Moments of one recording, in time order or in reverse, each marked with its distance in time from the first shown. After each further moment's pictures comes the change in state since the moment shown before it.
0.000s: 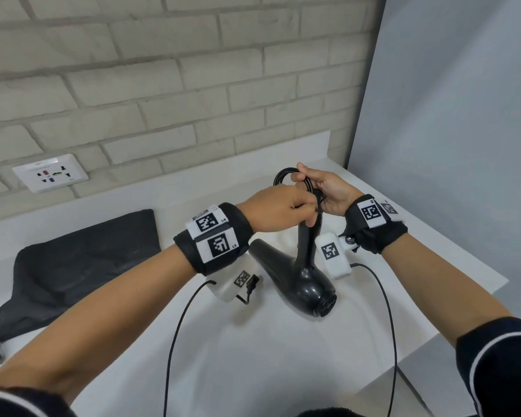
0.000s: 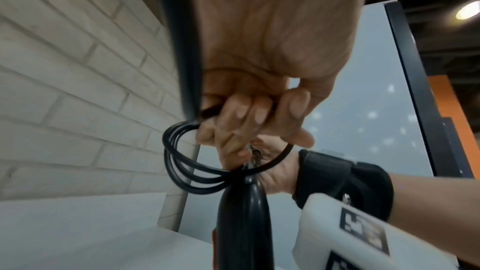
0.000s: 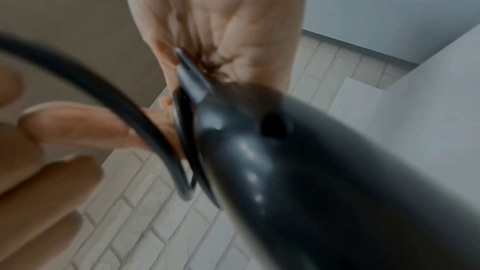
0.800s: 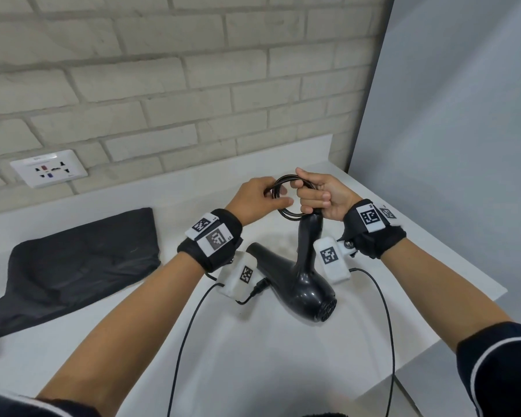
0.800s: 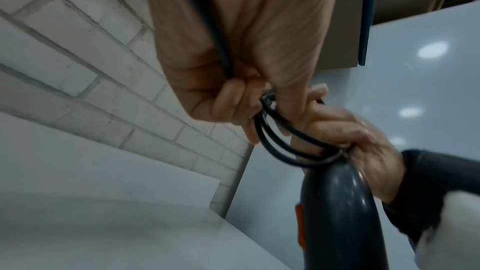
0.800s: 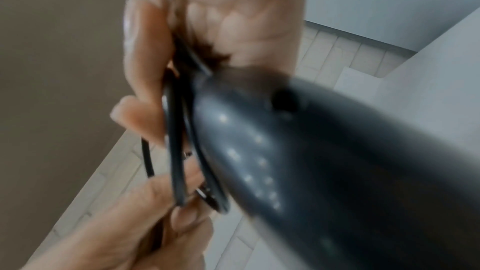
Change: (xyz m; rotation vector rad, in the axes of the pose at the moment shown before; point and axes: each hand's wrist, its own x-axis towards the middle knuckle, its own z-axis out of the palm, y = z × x) left_hand 0.020 -0.068 0.015 -0.378 0.426 -0.242; right_hand 0.006 -0.004 0.000 0.001 -0.109 0.049
